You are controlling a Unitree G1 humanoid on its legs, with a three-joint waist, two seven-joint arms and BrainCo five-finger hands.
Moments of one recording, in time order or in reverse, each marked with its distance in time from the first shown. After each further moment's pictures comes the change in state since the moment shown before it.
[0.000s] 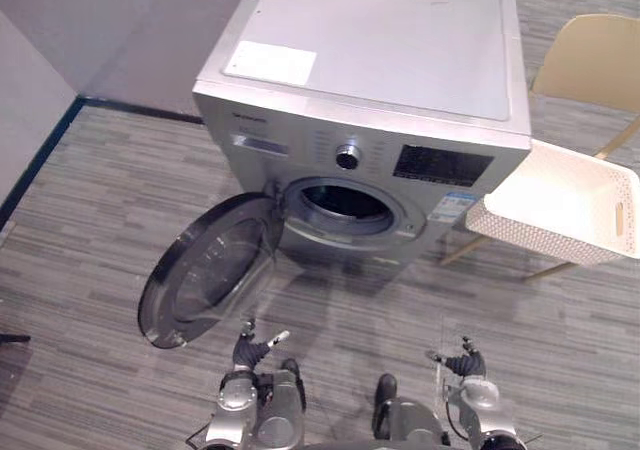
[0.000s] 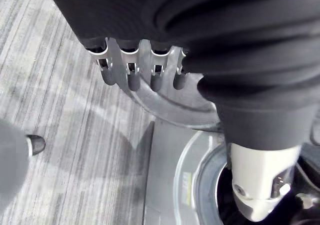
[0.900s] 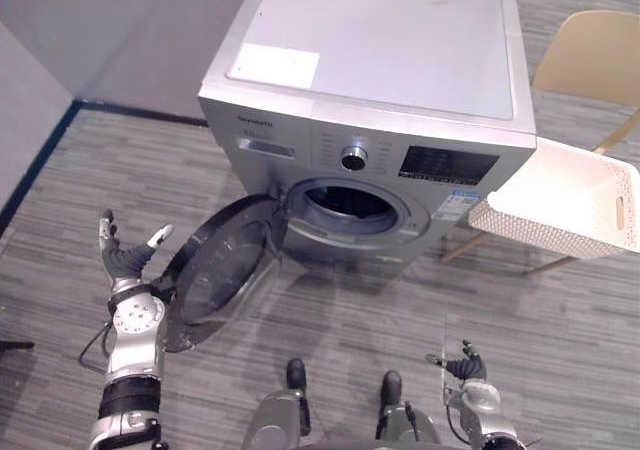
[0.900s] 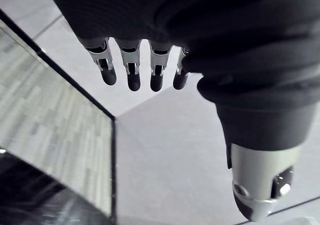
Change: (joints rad) left arm -0.273 0.381 0.282 0.051 -0.092 -0.037 0.168; right arm -0.033 -0.037 0.001 0.013 0.000 -0.001 0.008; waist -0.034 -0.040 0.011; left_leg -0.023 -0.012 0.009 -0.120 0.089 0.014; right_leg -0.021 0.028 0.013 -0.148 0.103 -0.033
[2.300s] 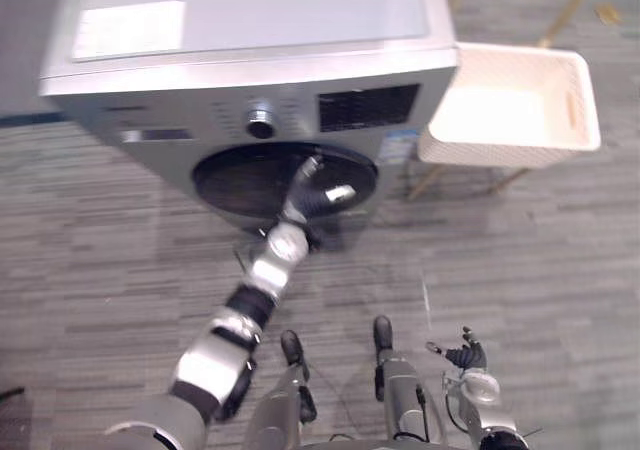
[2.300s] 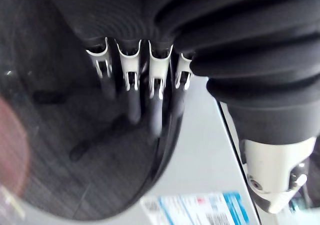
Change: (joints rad) left arm -0.620 -0.229 -0.530 0.153 0.078 0.023 -0.098; right arm 0.100 0.014 -0.011 -0.145 0.045 -0.011 -0.033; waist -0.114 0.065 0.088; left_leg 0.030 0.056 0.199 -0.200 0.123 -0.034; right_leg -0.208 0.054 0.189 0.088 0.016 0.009
